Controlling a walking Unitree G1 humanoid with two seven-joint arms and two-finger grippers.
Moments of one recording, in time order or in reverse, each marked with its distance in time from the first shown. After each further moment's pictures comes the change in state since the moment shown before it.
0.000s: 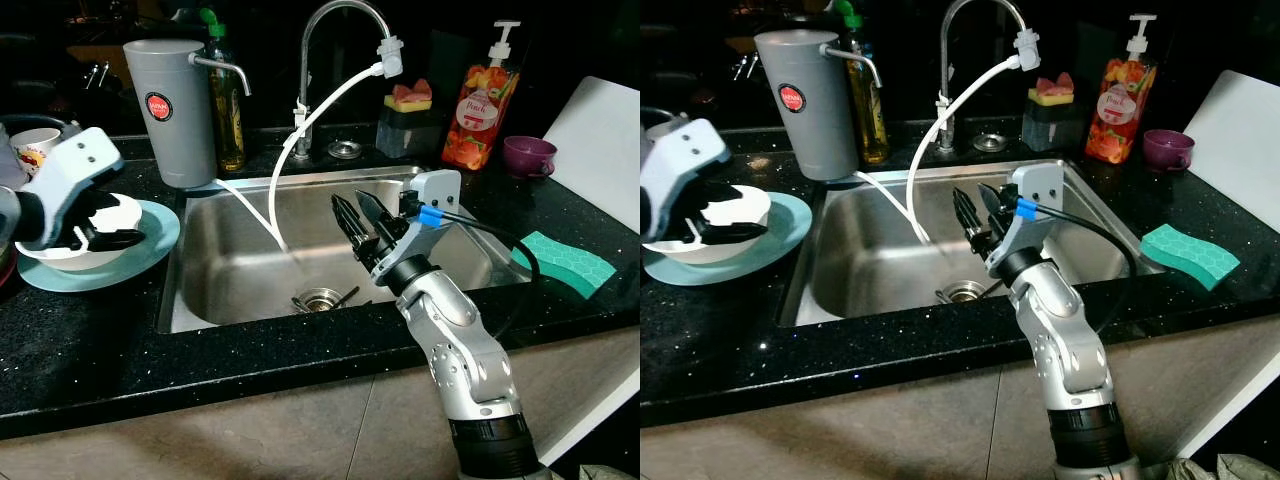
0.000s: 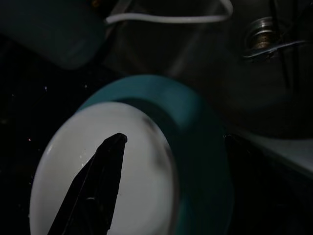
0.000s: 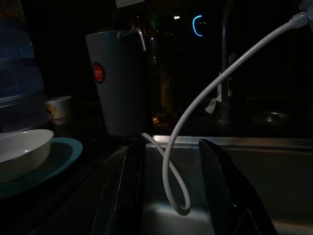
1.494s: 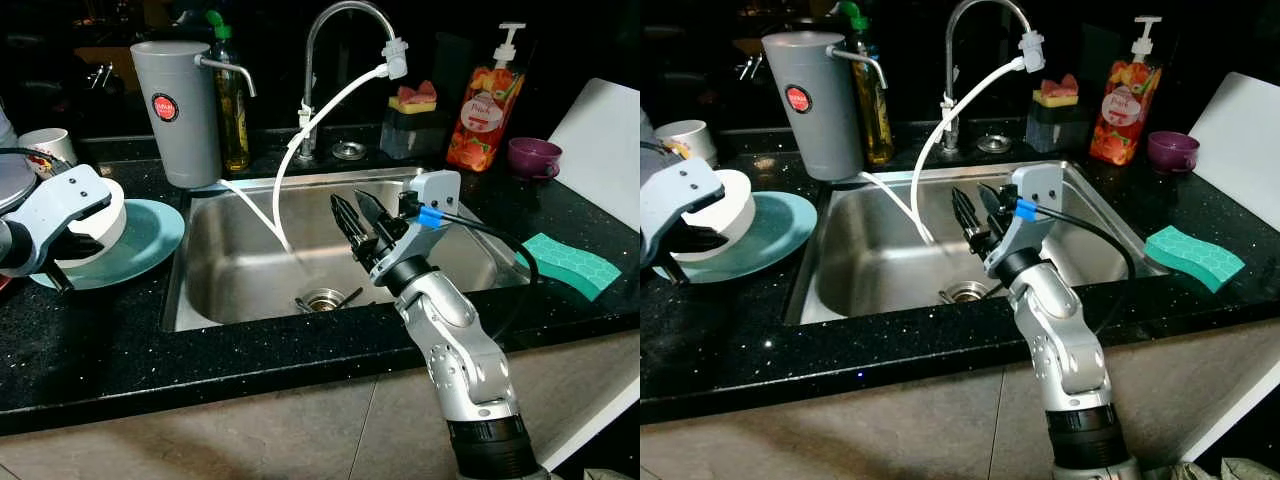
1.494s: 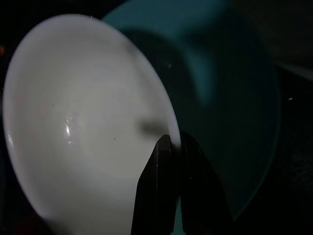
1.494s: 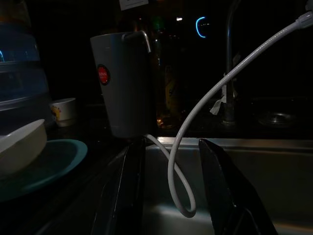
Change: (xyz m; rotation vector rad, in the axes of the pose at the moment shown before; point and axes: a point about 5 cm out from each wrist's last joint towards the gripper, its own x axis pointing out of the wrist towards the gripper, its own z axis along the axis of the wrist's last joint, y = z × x) left arm 0.006 -0.003 -0.037 0.043 0.149 0.058; right arm 0.000 0.001 -0.001 0.008 -0.005 -0.002
